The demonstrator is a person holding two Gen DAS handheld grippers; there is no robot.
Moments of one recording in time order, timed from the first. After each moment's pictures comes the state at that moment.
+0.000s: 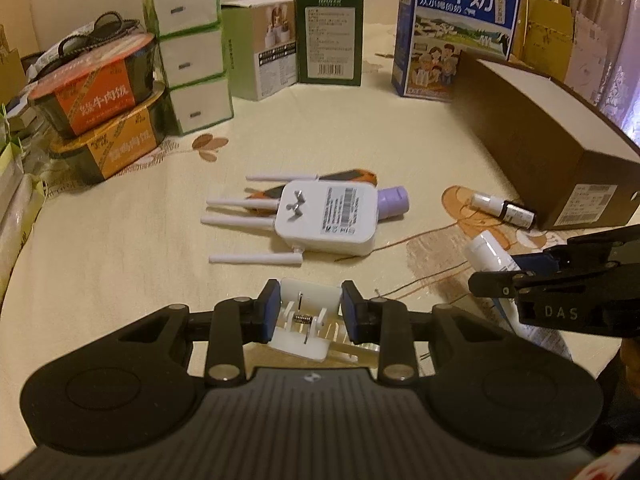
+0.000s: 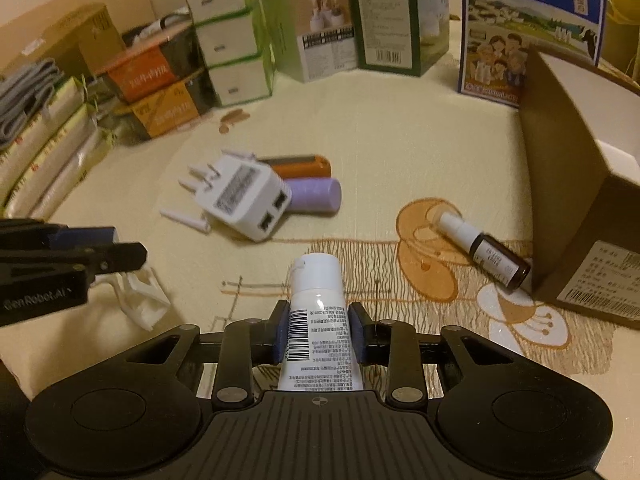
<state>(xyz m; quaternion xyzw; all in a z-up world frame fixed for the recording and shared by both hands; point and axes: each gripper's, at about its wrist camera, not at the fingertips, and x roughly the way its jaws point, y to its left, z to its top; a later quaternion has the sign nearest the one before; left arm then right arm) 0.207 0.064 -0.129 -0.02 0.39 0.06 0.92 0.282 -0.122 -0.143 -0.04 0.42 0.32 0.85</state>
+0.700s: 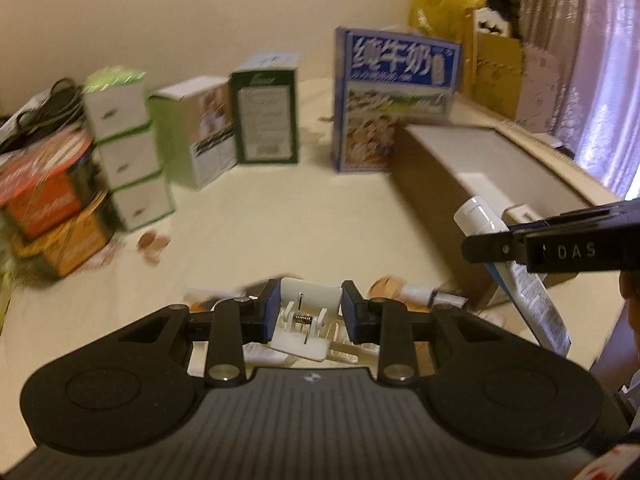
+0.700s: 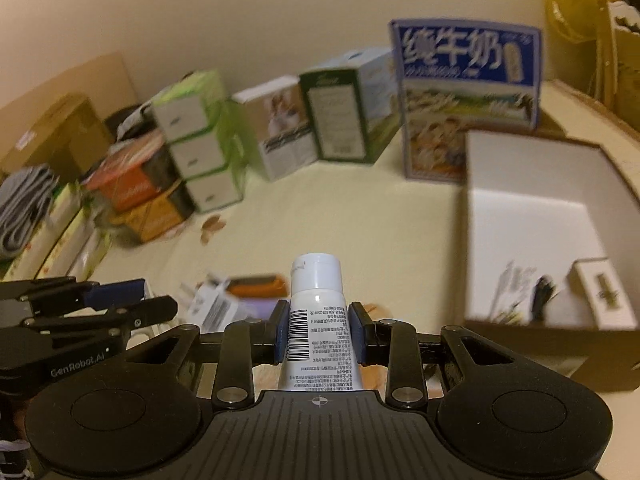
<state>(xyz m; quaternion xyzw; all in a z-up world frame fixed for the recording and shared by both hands) 0.253 0.013 -0.060 0.00 0.32 -0.01 0.95 0.326 -0.188 -0.042 0.03 0.36 0.29 0.89</state>
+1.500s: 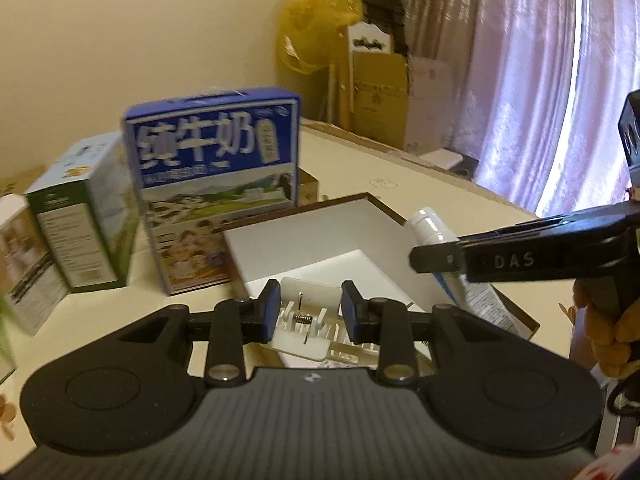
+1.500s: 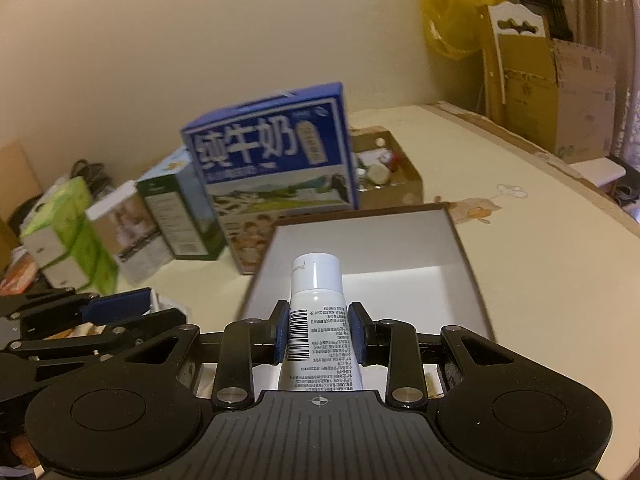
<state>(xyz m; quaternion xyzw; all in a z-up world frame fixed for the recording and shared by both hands) 0.428 -0.146 -0.023 0.03 0.28 -0.18 0.94 0.454 -0.334 -0.013 0.07 0.33 0.17 0.92</state>
